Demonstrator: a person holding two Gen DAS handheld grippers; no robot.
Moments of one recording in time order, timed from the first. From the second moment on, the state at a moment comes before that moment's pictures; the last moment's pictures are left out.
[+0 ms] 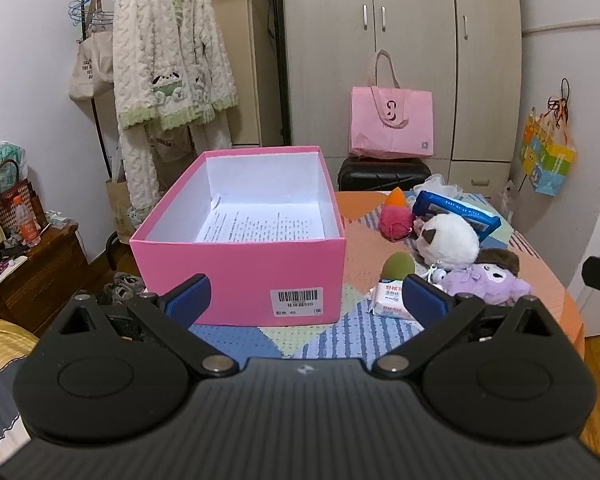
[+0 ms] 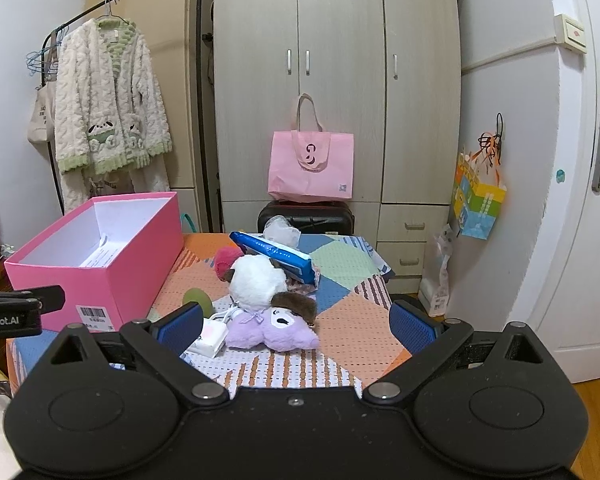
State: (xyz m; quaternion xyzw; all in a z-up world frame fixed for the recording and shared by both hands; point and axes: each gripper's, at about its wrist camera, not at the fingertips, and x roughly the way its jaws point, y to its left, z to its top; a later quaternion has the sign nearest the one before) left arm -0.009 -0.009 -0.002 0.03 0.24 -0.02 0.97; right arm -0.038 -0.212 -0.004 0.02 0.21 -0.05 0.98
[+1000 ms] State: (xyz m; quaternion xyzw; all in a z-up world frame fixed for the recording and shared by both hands) left arm -0.021 -0.013 -0.011 0.04 0.19 -0.04 0.98; right arm -0.037 -0.213 -0.011 0.01 0.21 -0.05 0.98
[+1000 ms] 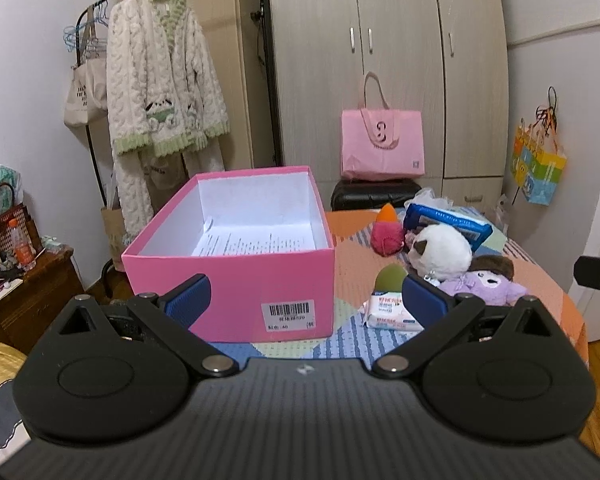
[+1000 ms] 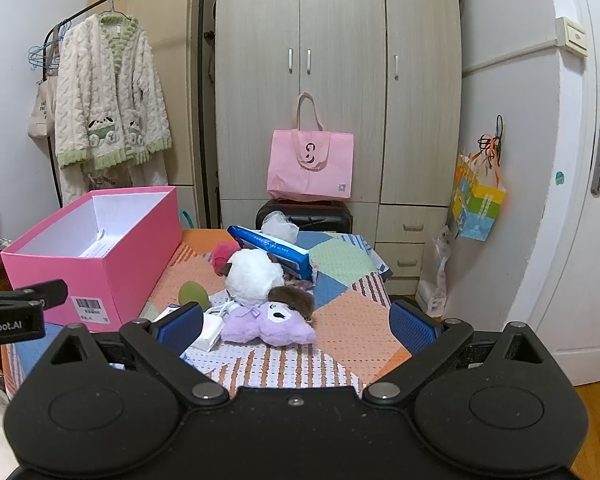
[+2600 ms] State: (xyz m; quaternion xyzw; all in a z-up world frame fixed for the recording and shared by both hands) left arm 0.026 -0.065 -0.030 0.04 0.23 -0.20 0.95; right arm 0.007 -0.264 -0.077 0.03 0.21 0.08 0.97
